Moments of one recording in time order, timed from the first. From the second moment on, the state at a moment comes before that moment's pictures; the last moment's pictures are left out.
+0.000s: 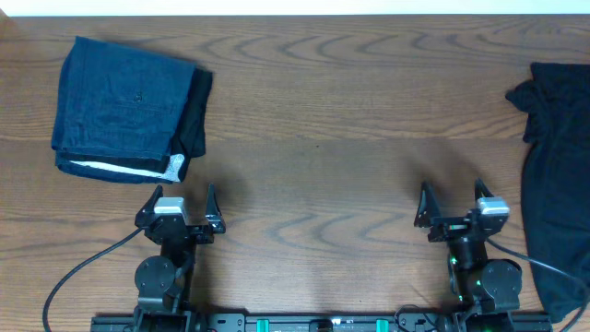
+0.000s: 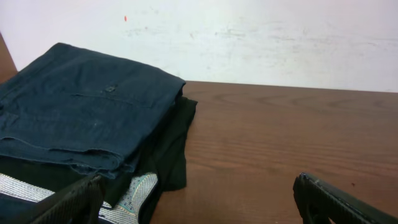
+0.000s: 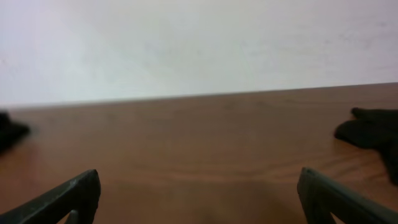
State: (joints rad) left arm -0.08 0.01 0.02 -0.11 -0.05 -0.08; right arm 0.11 0.01 0.01 0.00 0.01 0.20
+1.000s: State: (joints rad) left arm -0.08 0.01 0.02 -0.12 -0.05 -0.08; right arm -0.05 1.46 1.49 -0.71 0.19 0.23
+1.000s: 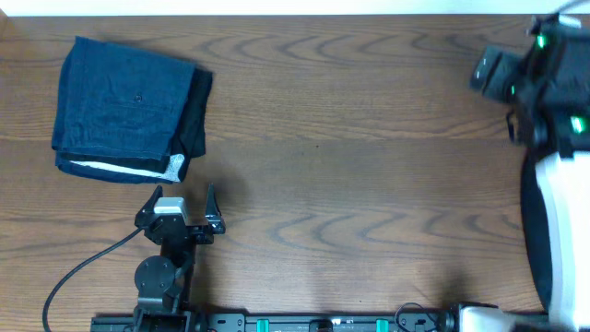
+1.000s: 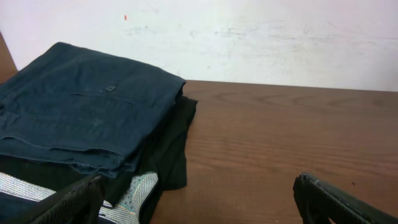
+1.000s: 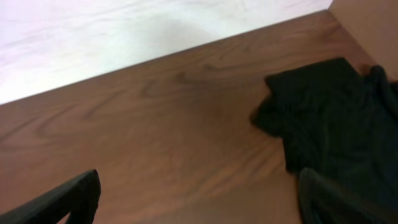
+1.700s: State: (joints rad) left arm -0.08 0.01 0.02 -0.12 -0.05 -0.08; right arm -0.21 2.04 1.50 -0.53 0.27 0.39
